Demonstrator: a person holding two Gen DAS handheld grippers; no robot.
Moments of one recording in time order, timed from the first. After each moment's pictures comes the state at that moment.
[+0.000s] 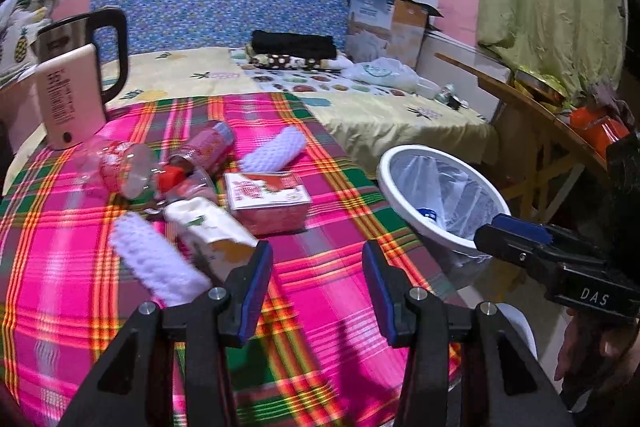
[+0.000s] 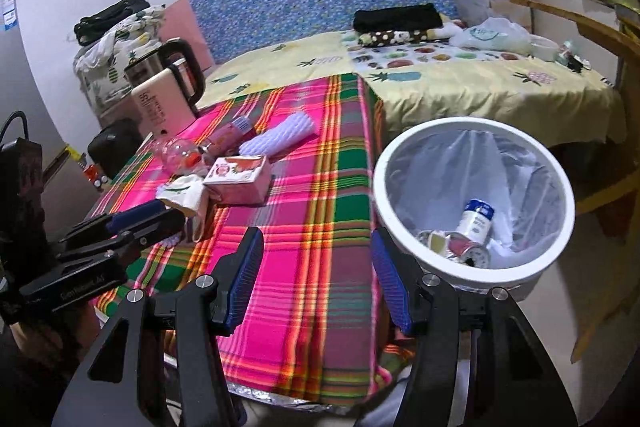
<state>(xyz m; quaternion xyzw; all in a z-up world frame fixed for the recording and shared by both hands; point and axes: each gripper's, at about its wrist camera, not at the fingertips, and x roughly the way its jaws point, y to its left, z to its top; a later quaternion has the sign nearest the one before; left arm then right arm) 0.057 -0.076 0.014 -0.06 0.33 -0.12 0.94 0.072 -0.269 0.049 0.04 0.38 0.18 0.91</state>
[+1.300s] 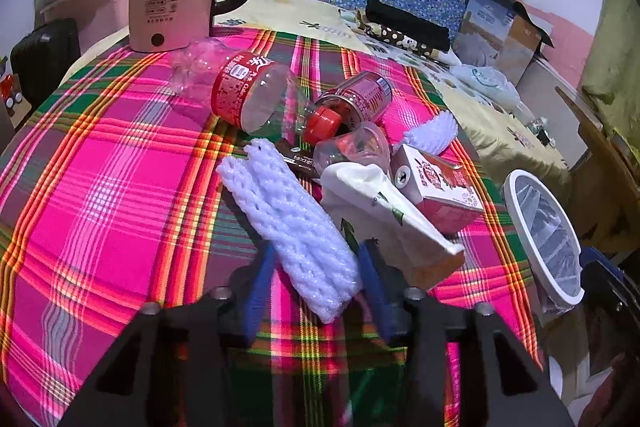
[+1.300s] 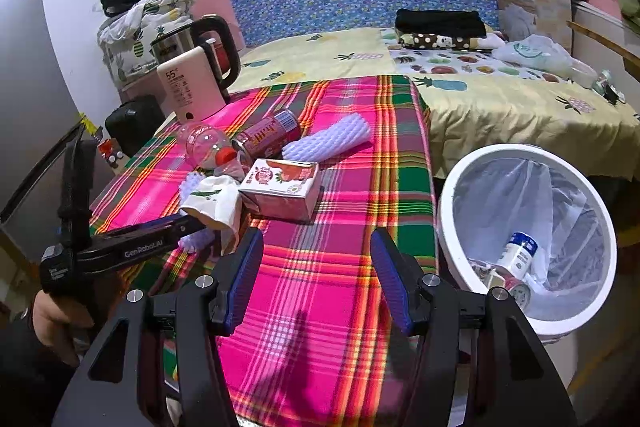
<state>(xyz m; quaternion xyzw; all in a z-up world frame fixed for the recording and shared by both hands) 0.091 0.003 -0.038 -0.15 0.40 0.03 0.90 0.089 -0.216 0.050 0.00 0.38 0.23 0.90</state>
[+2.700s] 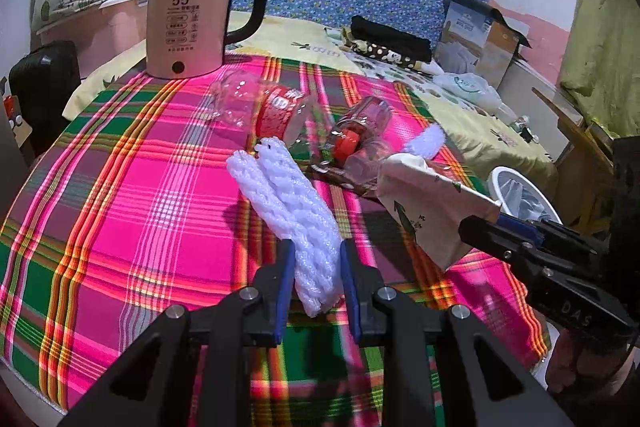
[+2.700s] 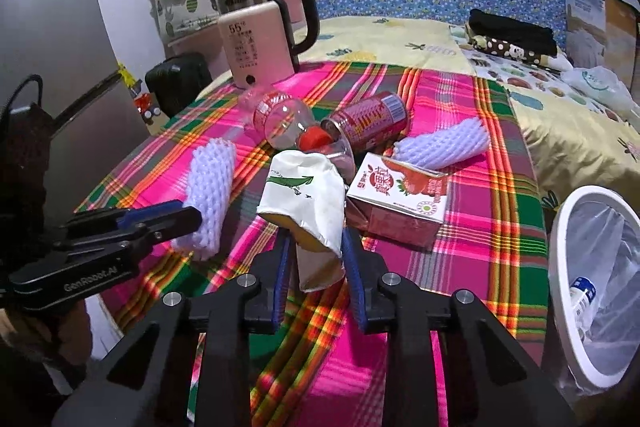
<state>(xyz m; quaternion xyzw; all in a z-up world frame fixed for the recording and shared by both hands) 0.047 0.038 -0.013 -0.13 0.37 0.00 0.92 0.091 -0.139 0.041 -0.05 0.39 0.31 0.86</state>
